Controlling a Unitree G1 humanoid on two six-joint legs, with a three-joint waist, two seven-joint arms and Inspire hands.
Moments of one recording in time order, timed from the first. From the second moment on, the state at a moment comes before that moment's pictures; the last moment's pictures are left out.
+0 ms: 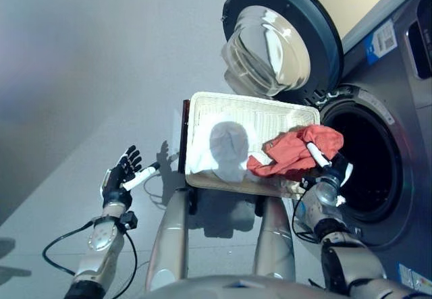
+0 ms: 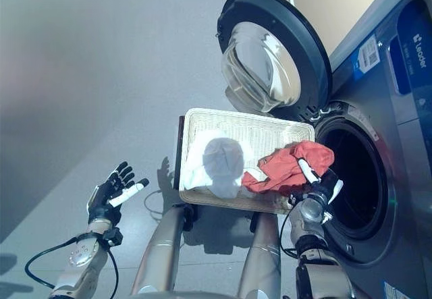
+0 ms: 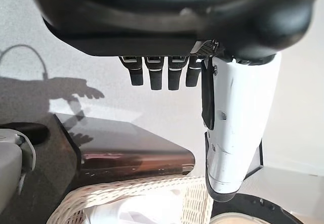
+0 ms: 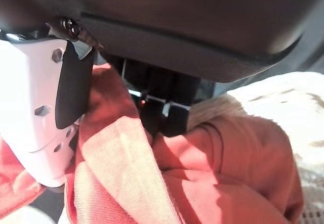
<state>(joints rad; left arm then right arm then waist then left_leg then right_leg) 0.17 0.38 -0.12 0.32 -0.51 -0.27 0.11 -0.39 -0.28 -0.11 0.99 0.46 -0.33 -0.46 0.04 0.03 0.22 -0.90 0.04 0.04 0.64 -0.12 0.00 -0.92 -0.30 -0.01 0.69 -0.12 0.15</state>
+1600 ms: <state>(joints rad) 0.17 0.41 -0.22 0.27 -0.62 -0.21 0.09 -0.76 -0.65 -0.62 1.24 1.43 -0.58 -0.58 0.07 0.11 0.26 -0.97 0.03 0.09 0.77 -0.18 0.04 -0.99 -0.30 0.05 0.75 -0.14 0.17</state>
